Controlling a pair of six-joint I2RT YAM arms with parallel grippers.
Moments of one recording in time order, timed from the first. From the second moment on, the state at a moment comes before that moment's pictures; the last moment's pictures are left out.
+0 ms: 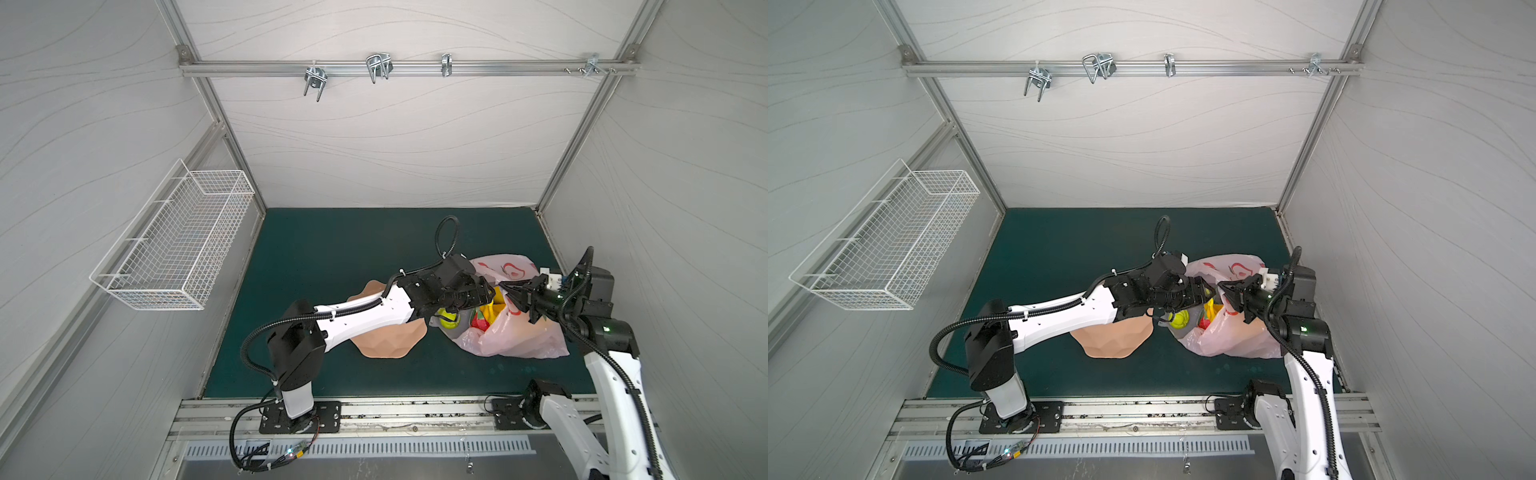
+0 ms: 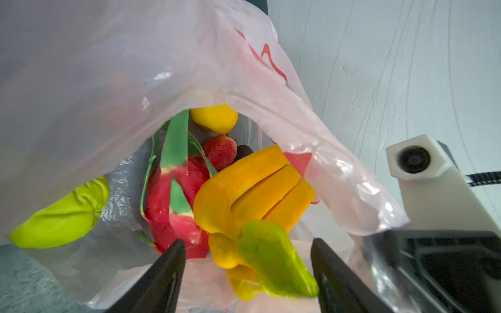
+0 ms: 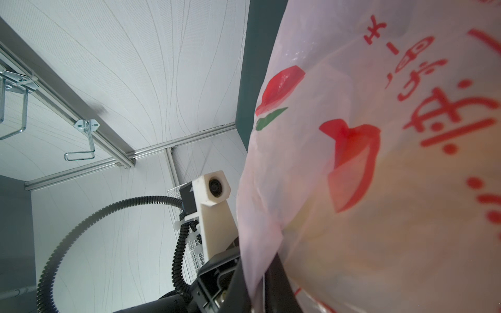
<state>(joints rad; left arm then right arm) -1.04 1.75 1.43 -0.29 0.11 -1.13 -0.09 0.74 0.84 -0.74 -0.82 1.20</state>
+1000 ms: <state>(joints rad) -0.91 1.67 1.47 -0.81 0.20 -0.38 -0.11 0.73 0.85 -0.79 -0.82 1.17</state>
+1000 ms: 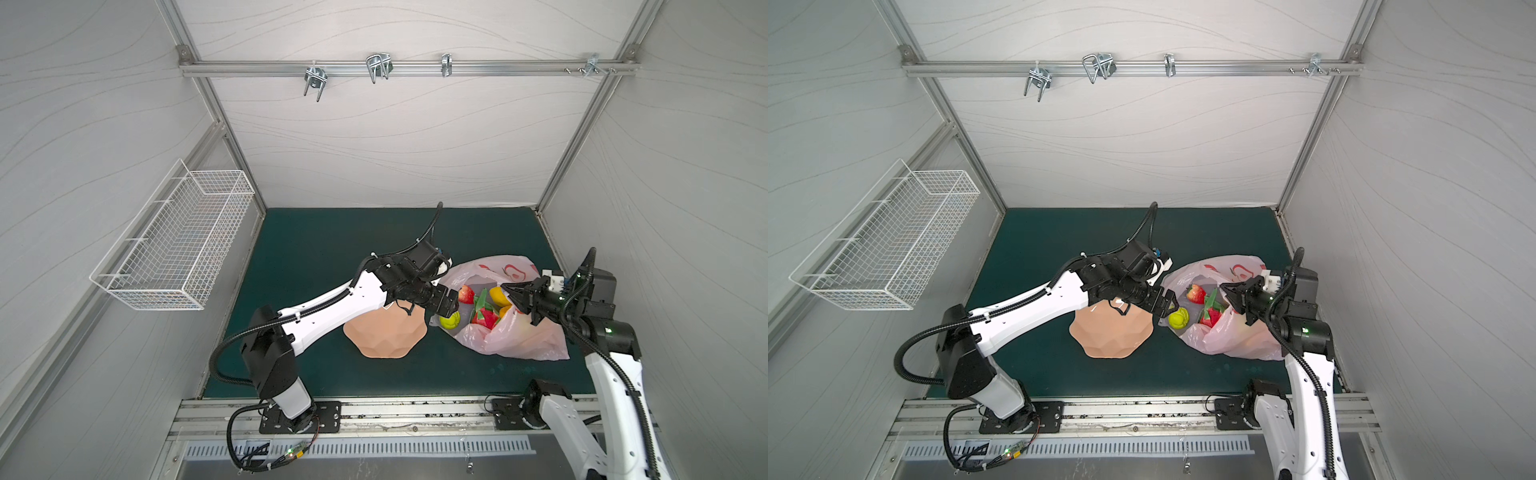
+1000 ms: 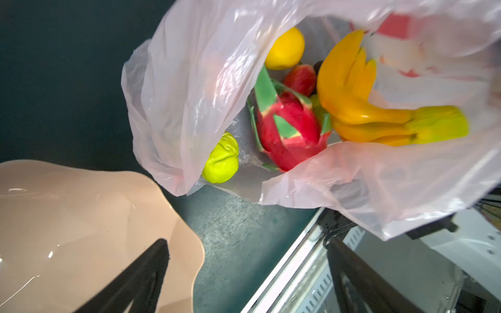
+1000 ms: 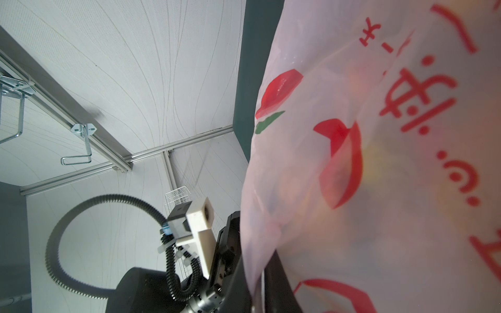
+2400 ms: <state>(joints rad) -0.92 1.96 1.62 -0.78 0.12 -0.21 -0.15 0.60 0.87 -1.05 -0.77 1.06</state>
